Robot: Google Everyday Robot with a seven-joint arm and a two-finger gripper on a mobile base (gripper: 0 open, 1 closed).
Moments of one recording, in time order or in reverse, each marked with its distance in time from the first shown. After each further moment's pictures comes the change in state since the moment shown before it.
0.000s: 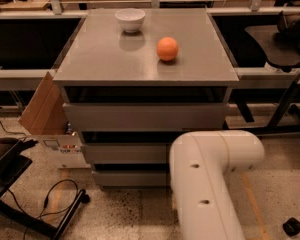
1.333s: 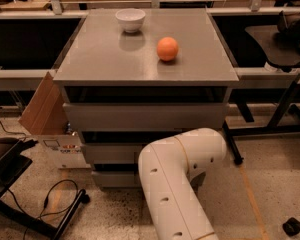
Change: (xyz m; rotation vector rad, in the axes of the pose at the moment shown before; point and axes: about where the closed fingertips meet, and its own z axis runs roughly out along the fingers) arm 0.024 -0.018 0.053 0.034 0.112 0.095
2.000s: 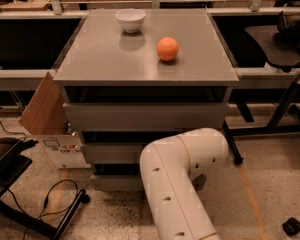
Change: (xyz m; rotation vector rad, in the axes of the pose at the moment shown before) arm -0.003 0.008 -0.002 -0.015 -0.007 0.017
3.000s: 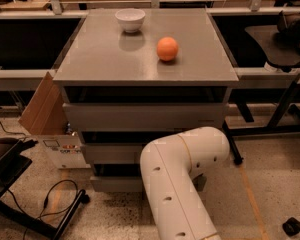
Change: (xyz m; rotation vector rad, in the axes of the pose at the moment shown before) arm -0.001 -0.002 -0.007 0.000 0.000 0.000
